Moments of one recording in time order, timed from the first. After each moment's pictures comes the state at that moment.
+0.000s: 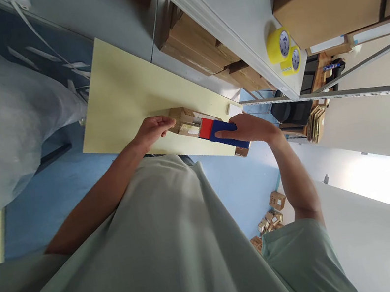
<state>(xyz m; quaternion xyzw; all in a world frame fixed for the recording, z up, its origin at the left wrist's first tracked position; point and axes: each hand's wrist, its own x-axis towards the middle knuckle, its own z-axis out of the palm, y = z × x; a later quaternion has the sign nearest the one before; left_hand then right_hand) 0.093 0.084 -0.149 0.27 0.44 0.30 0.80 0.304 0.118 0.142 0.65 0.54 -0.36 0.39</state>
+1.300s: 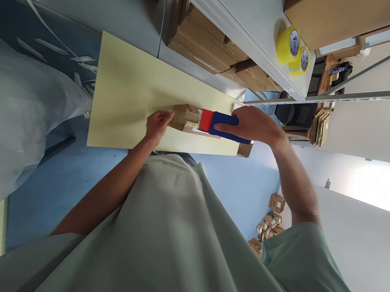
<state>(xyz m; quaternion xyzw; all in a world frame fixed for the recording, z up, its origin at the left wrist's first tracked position) 0.135 0.070 -0.233 0.25 0.55 0.38 0.70 0.281 0.118 0.143 0.68 0.58 -0.25 0.38</state>
